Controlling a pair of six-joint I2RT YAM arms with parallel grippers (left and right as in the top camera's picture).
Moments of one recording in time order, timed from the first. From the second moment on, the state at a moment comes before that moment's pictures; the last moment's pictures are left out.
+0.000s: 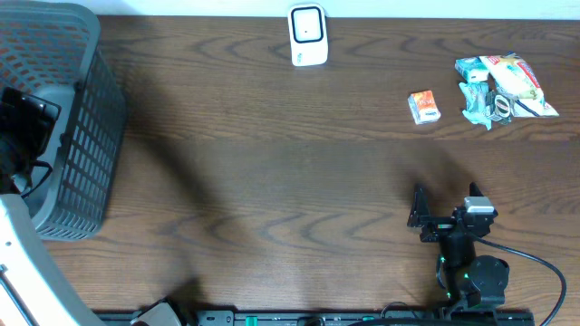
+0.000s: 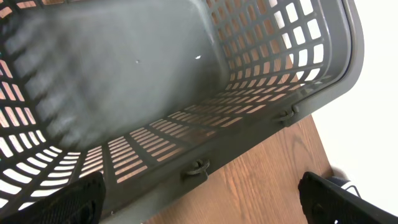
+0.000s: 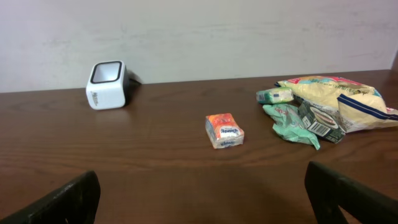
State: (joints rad) left arm 0.59 1.34 1.71 -1.26 0.12 -0.65; right arm 0.01 0.01 0.01 -0.07 -0.02 0.07
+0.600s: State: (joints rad) left arm 0.59 1.34 1.71 -1.26 0.12 -0.65; right arm 0.00 0.01 0.01 -0.07 -0.02 0.07
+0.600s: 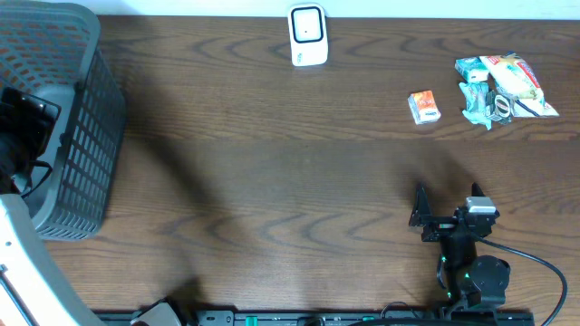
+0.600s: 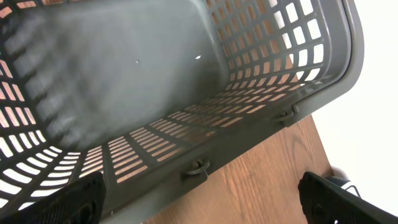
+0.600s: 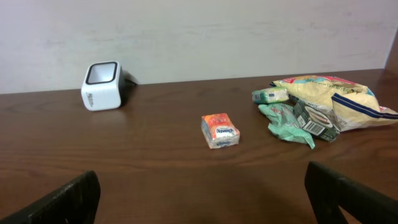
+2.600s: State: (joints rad) left arm 0.59 1.34 1.71 -1.26 0.12 -0.65; right arm 0.01 0.01 0.01 -0.07 -0.01 0.04
